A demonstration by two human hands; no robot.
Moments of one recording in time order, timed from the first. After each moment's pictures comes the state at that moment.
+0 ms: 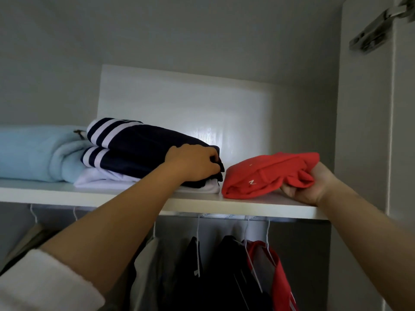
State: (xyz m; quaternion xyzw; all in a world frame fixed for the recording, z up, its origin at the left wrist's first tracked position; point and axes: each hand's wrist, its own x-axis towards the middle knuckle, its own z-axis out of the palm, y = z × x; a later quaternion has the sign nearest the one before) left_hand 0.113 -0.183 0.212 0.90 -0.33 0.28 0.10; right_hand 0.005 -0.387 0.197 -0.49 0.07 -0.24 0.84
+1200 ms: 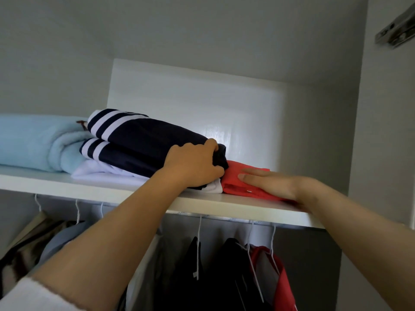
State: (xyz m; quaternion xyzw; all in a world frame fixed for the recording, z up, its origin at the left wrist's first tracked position) left_hand 0.119 -0.186 0.198 0.87 -0.32 0.36 0.12; right_hand 0.046 -0.366 0.197 -0.97 0.06 -0.10 0.21
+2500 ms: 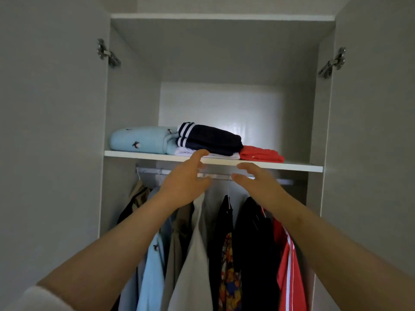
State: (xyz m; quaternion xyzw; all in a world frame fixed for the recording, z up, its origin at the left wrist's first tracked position) left_hand -0.141 0.011 0.107 0.81 -0.37 0.26 0.39; right_hand -0.227 -0.157 0.118 -0.86 -0.03 -0.29 0.41
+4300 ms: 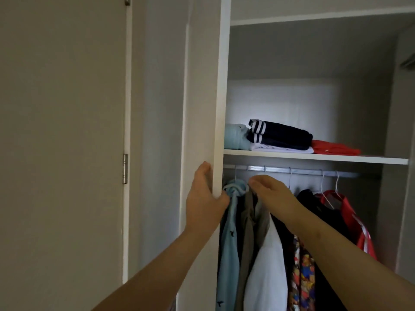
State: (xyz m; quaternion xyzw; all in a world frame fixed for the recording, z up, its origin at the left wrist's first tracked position) left_hand -0.174 0.229 0.042 0.70 -0.25 0.31 0.59; right_hand -0.211 0.078 0.075 -0.84 -0.05 -0.26 0.48
